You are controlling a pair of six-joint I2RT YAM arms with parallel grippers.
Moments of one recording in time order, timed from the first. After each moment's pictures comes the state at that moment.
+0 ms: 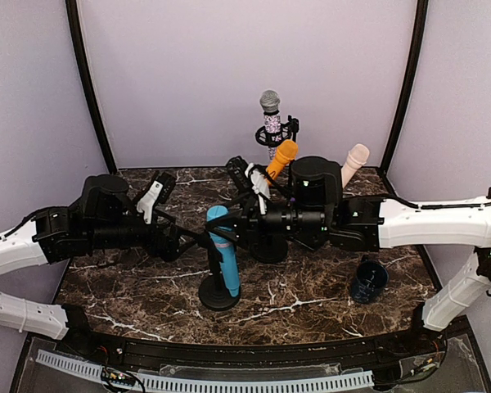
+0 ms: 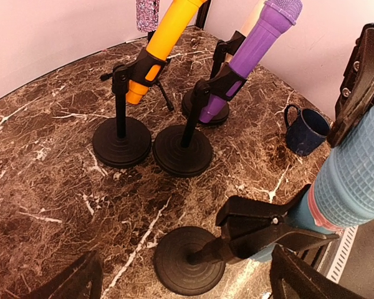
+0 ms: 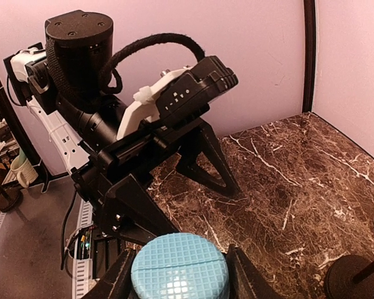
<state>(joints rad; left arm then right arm) -0.91 0.98 0.84 -0.38 -0.03 -0.25 1.14 1.50 1.14 0.17 -0.27 0.12</state>
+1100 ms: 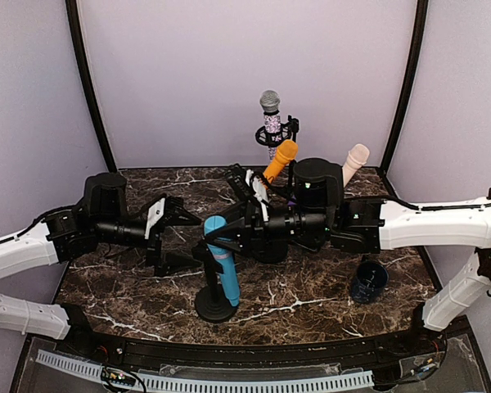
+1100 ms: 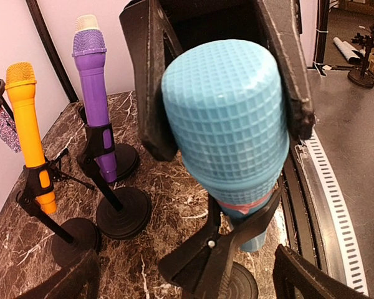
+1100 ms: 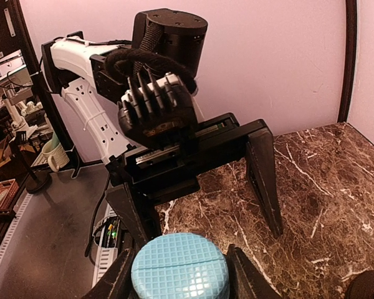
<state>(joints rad) -0.76 1.00 0.75 -0.18 0.61 0.43 1.14 1.49 1.12 0.19 -0.43 0.09</state>
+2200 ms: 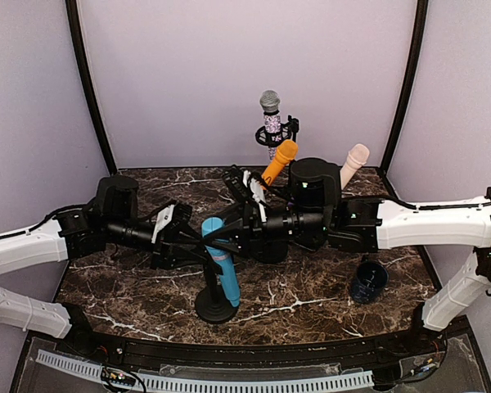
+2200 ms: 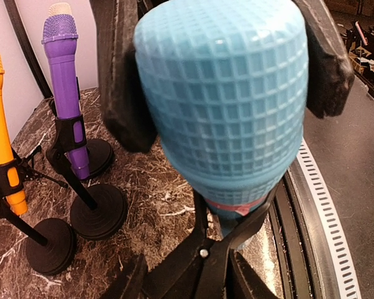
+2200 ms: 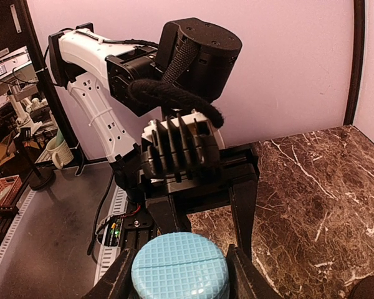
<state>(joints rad) -0.75 1.08 0.75 -0.17 0.70 0.45 1.14 1.50 1.13 0.19 -0.45 0.08</state>
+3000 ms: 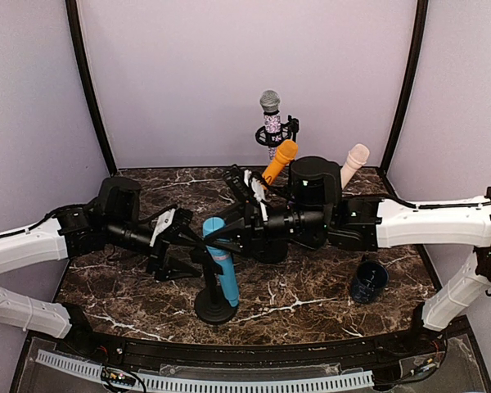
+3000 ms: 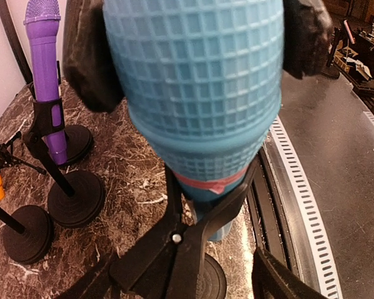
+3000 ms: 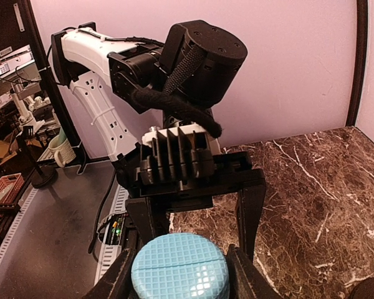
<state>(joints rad) -0.74 1.08 0.77 -0.27 0.74 0.45 1.13 1.50 1.13 0.19 -0.48 0.08</state>
